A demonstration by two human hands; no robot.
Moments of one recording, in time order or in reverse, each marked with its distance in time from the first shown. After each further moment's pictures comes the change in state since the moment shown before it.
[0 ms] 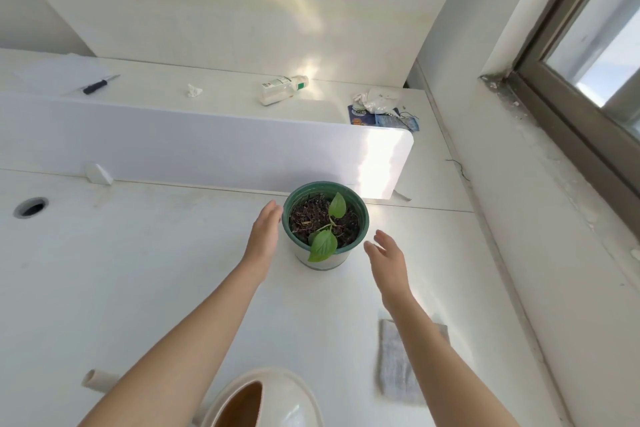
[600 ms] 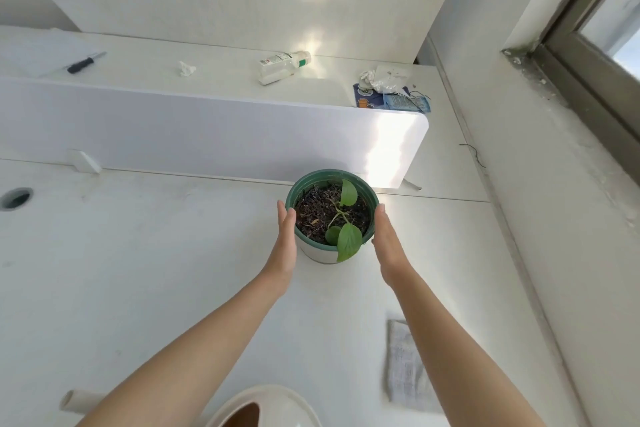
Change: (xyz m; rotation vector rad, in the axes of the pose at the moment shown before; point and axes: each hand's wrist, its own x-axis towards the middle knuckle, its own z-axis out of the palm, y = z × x) left_hand 0.002 -0.031 0.026 -0.066 -0.122 -0.063; right_hand 0.040 -0.005 0.016 0.057 -0.186 -0.047
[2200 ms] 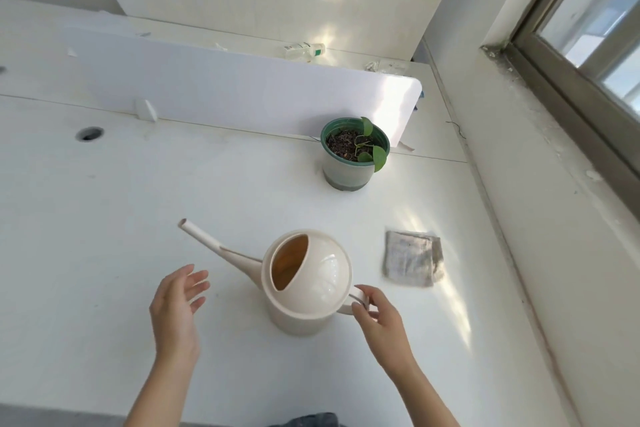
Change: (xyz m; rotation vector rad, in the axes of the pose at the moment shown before) left_hand -0.260 -0.069 -0.145 -0.270 0.666 0.060; right_hand -0.277 0.095 0.024 -0.265 0.002 -0.001
